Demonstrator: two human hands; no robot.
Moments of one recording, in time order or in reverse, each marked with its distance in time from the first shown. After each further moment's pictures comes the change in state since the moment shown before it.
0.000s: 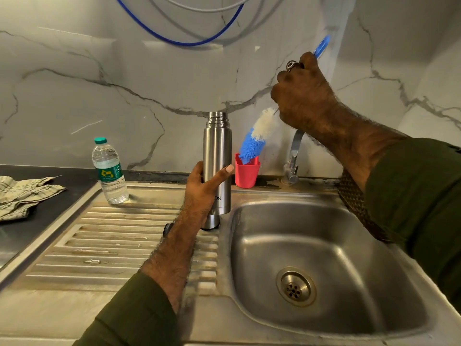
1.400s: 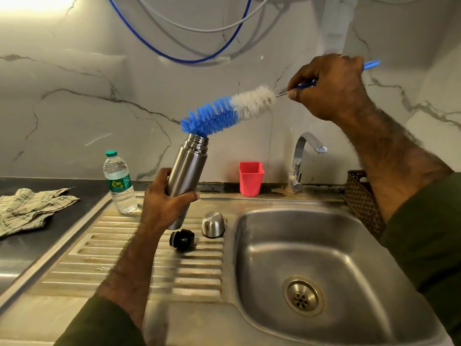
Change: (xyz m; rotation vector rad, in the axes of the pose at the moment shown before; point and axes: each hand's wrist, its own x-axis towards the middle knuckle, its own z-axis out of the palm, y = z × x) left_hand -0.001 0.021 -0.096 0.546 0.069 0.207; right_hand -0.022 0.046 -0.011 0.987 0.131 0.486
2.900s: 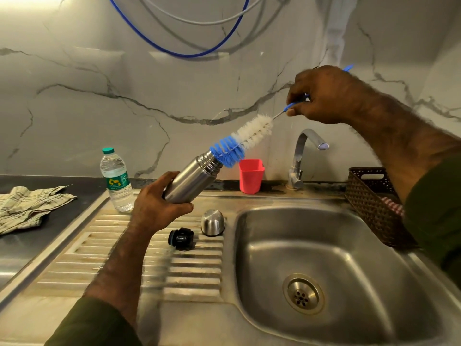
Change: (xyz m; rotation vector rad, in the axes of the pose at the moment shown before) left_hand 0.004 -0.024 -0.017 0.279 -0.086 0.147; right_hand 0.010 0.021 0.008 -0.163 -0.396 -0.338
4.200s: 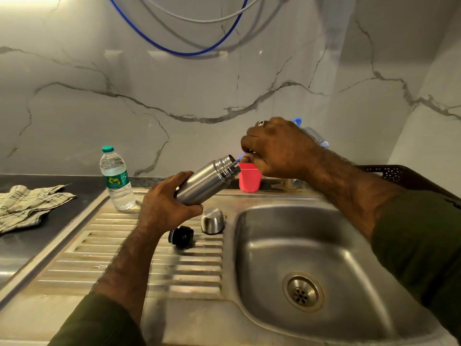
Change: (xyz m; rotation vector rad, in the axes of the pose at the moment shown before) left_hand -0.005 0.025 0.010 0.098 0.012 0.106; right_hand -0.026 -0.086 0.072 -0.137 0.068 -0.309
